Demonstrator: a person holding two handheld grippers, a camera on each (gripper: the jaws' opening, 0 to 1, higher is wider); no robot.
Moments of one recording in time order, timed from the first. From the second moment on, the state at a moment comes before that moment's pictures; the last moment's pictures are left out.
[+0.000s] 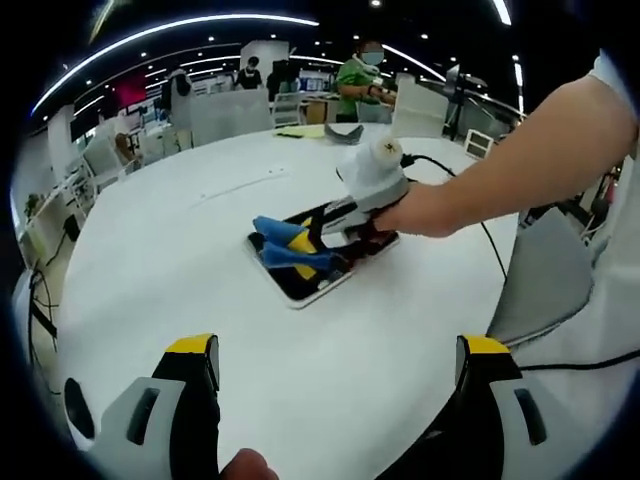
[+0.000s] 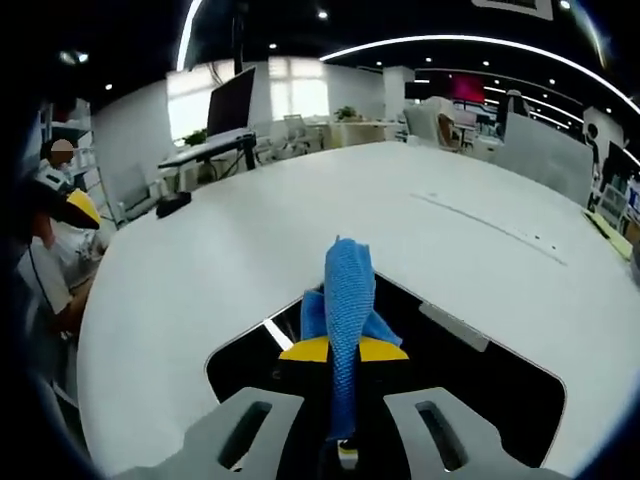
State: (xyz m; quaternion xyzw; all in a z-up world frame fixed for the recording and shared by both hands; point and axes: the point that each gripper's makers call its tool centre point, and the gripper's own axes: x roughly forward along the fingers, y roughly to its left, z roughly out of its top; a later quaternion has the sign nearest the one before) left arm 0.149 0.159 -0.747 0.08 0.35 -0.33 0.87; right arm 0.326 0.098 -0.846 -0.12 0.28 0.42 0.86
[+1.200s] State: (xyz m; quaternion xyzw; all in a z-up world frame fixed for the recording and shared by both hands) left arm 0.129 0.153 -0.742 0.09 0.34 -0.35 0.87; right arm 0.275 0.109 -0.846 -0.13 0.29 0.43 0.84
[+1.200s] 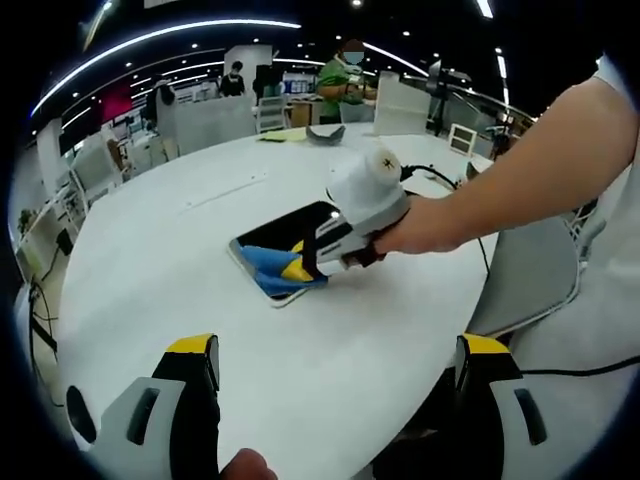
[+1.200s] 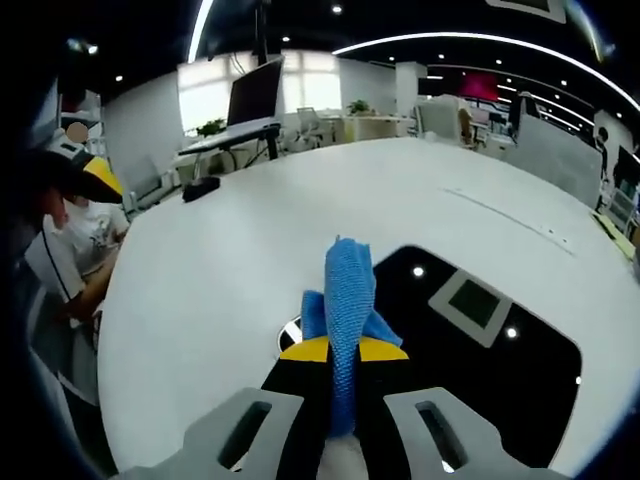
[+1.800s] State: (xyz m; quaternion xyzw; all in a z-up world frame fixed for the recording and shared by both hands) left arm 0.123 0.155 -0.738 0.09 0.33 -0.35 0.87; right arm 0.255 0.113 -0.845 -0.13 0.29 0.44 0.84
